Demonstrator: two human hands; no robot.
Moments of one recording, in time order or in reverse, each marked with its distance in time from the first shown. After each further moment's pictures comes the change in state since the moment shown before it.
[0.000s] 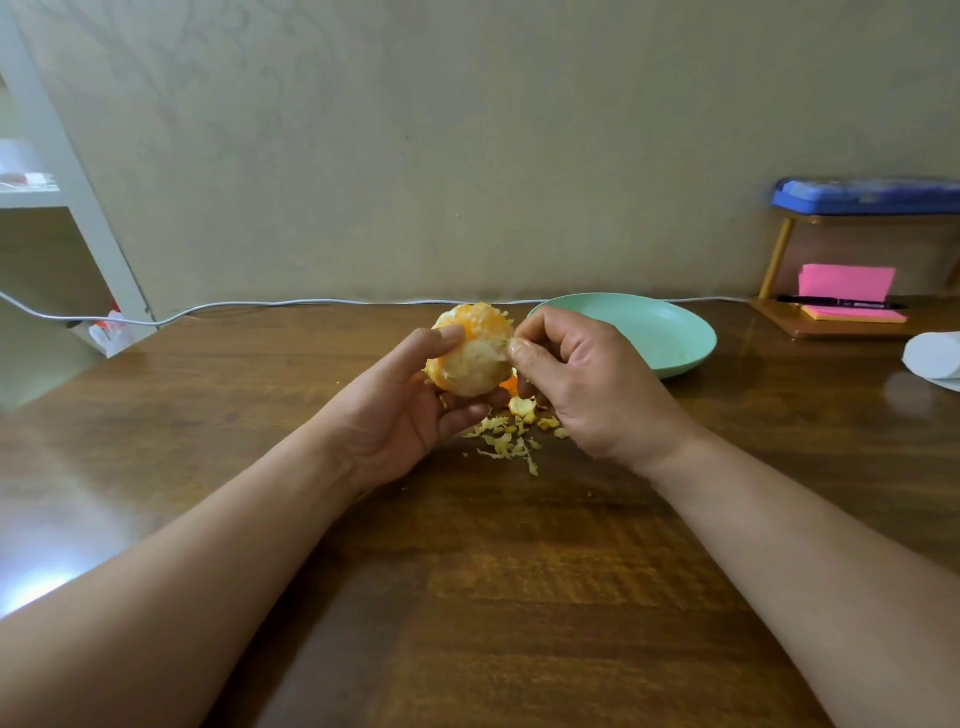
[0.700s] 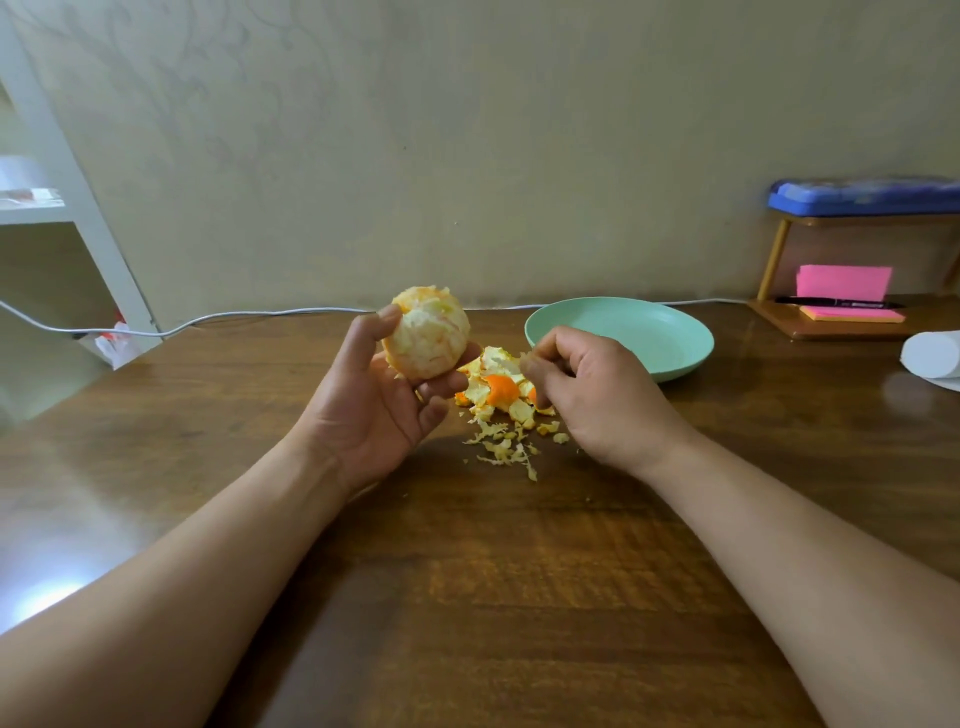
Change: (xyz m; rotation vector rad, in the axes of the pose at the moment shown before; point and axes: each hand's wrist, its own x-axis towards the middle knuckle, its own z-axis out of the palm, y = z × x) left_hand -0.002 0.009 -0.012 -0.149 0.048 0.054; right_hand 0.001 0.014 -0.007 -0.227 -0.004 0.100
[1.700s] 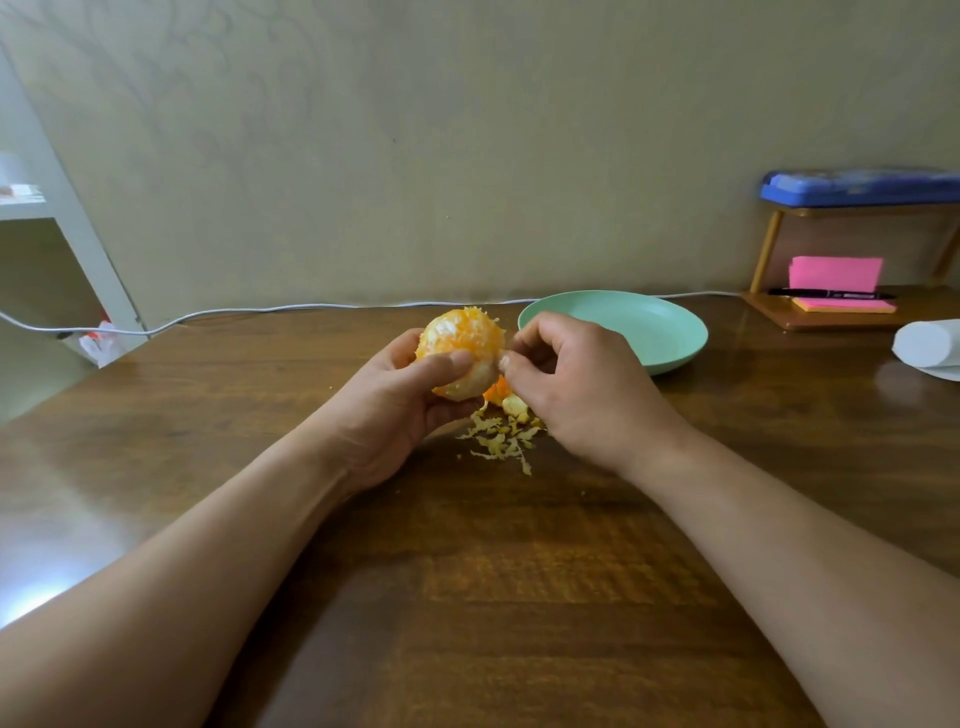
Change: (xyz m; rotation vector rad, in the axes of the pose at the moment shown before) left_hand 0.008 -0.012 0.002 0.336 -0.018 0.079; right_hand -0.006 -0.022 0.003 -0.047 0.083 -0.011
